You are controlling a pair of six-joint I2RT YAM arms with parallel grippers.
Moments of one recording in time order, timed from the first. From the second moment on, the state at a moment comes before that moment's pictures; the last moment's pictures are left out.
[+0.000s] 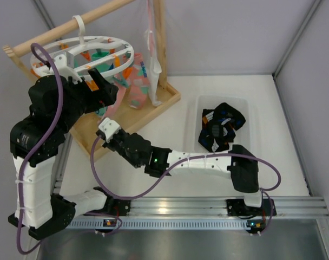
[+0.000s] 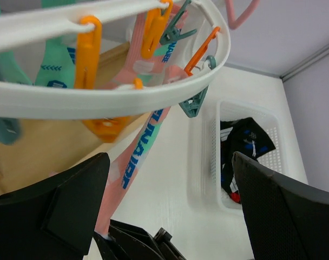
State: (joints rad) left arm -0.43 1.17 2.07 -1.17 -0.24 -0.50; right arm 1.38 1.93 1.64 0.42 0.51 -0.26
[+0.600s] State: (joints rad) left arm -0.43 0.93 1.61 -1.09 -0.18 -0.49; right arm 1.39 1.89 1.48 0.43 0.52 -0.25
